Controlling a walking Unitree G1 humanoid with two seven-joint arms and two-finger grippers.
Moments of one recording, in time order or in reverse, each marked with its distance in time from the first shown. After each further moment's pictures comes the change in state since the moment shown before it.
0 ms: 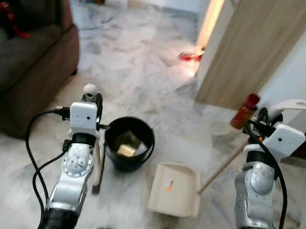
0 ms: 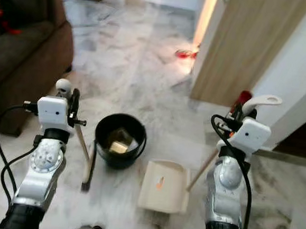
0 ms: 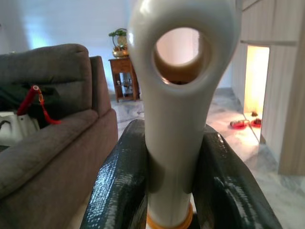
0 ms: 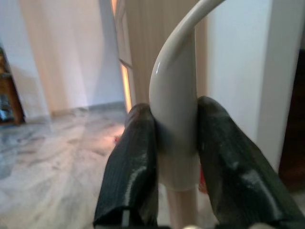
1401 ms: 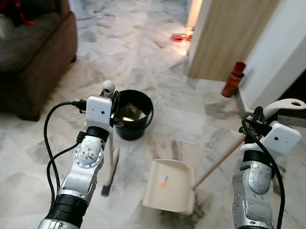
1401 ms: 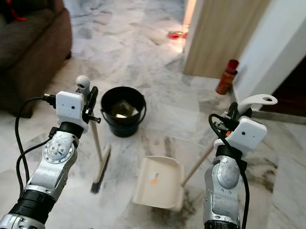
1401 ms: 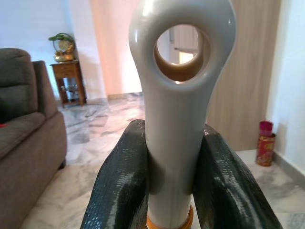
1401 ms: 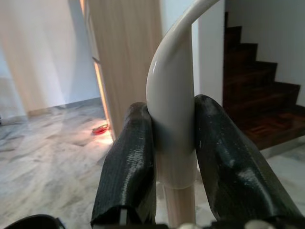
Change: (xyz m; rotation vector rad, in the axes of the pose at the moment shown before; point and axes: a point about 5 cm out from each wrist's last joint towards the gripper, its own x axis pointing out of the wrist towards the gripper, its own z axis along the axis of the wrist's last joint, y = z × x) left arm 0.019 -0.026 0.000 -0.073 -0.023 -0.147; right arm 0.000 0.001 -0.003 0.018 0.008 0.015
